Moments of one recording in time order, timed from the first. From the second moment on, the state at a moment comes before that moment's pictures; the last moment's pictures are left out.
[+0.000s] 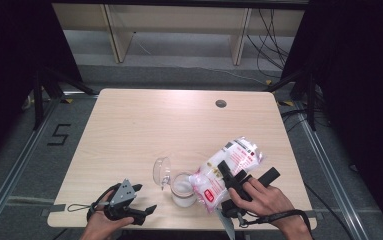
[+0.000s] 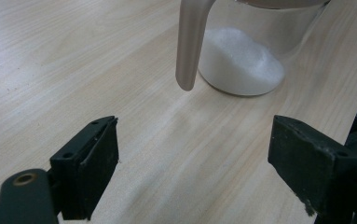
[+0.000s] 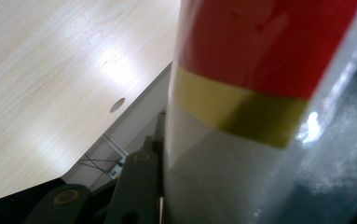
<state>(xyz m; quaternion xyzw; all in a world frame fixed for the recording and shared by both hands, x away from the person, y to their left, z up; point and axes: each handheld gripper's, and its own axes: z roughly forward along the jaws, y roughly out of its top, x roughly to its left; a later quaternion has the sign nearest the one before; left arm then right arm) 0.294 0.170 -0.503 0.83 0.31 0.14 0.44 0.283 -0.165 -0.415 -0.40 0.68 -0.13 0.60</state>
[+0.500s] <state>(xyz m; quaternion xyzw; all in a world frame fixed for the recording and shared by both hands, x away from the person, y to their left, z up) 0.295 0.170 -0.503 0.83 0.31 0.14 0.44 0.282 -0.167 -0.413 -0.39 0.68 -0.13 0.60</state>
